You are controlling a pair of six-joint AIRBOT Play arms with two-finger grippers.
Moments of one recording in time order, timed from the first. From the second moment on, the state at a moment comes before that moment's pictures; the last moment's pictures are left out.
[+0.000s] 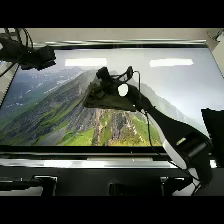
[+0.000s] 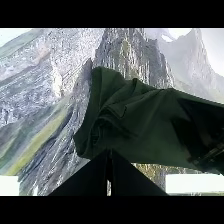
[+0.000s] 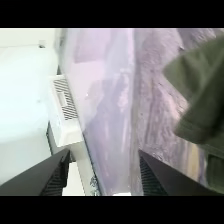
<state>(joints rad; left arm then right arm) -0.18 -1.51 2.01 1.43 -1.37 -1.87 0.54 -1.78 1.61 -0.85 0.25 2.32</state>
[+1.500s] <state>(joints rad) -0.18 -1.51 2.01 1.43 -1.37 -1.87 -0.01 -2.01 1.61 -0.67 1.11 1.46</state>
